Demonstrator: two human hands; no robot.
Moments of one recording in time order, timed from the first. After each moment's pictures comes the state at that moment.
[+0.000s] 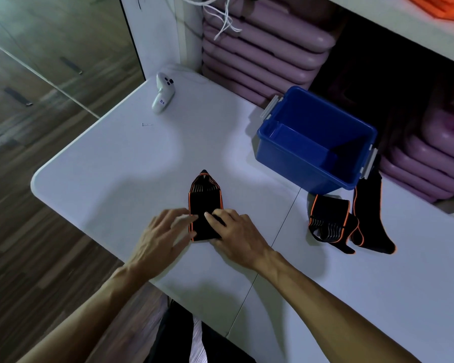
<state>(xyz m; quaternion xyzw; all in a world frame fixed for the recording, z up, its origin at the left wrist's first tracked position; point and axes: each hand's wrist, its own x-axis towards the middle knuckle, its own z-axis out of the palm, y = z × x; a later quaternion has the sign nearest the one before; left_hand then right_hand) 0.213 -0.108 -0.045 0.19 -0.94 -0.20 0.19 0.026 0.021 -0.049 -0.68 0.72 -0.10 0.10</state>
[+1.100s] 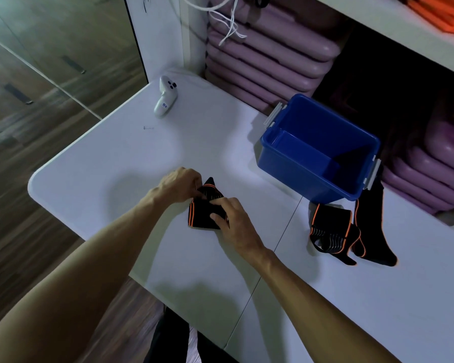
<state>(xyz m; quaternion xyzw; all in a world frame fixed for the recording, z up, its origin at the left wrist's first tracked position) 0.093 -0.212 -0.036 0.34 -0.88 -0.30 -0.11 0.017 -0.012 -0.033 -0.45 0.76 -0.34 0.31</state>
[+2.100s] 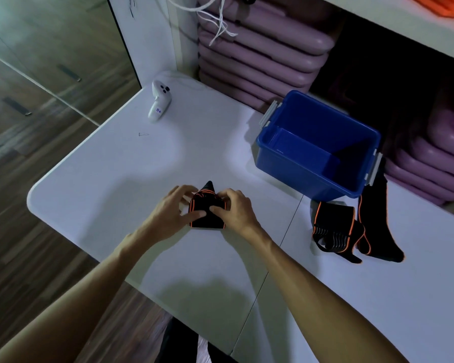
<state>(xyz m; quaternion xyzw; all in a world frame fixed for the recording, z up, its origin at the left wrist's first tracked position) 0.143 -0.174 -0.047 0.32 -0.82 -0.46 0.08 -0.010 -0.047 -0.044 -0.34 0.82 -0.31 0.34</state>
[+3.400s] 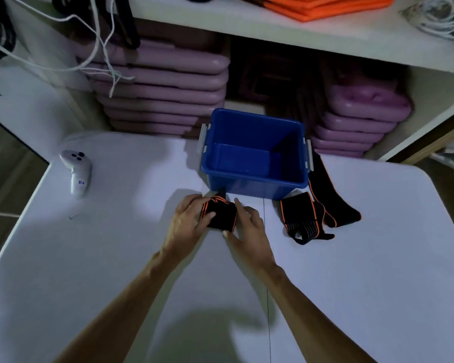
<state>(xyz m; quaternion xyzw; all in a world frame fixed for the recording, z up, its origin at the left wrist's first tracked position) 0.010 -0.177 -0.049 0.10 -0.90 -0.39 0.13 -0.027 0.006 -0.038 -0.18 0.90 -0.36 0.16</state>
